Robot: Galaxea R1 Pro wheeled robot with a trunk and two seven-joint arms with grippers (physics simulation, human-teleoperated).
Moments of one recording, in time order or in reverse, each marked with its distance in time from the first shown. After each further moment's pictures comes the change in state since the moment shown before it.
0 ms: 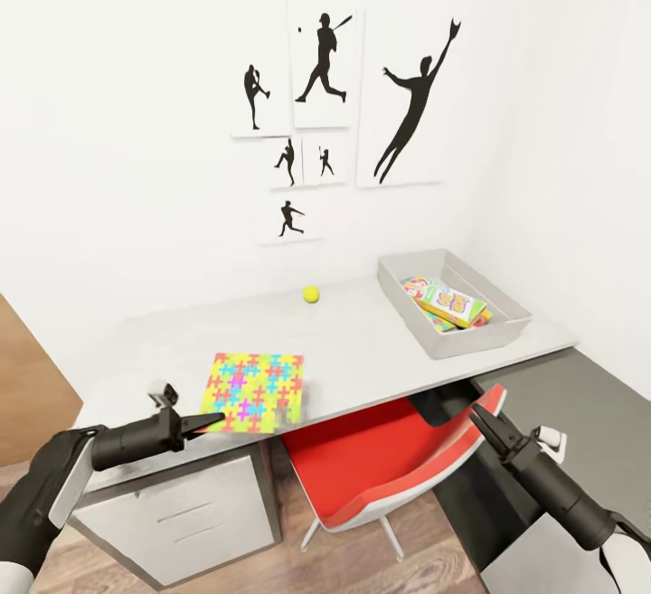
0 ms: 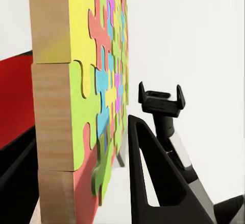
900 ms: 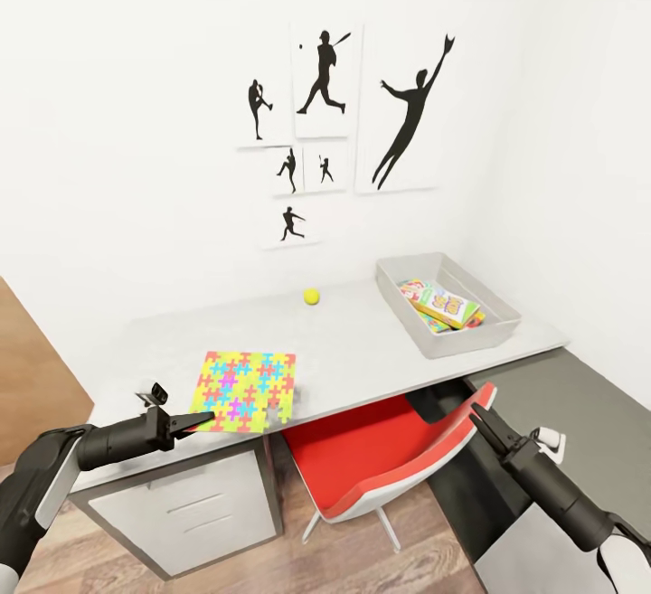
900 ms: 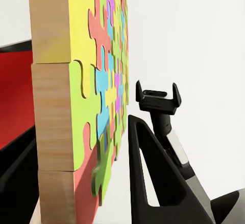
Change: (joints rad) left arm 0.000 0.040 0.001 0.004 -0.004 -0.001 -0.049; right arm 0.003 0.015 -0.005 -0.005 -0.002 -0.008 -0.010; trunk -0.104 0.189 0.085
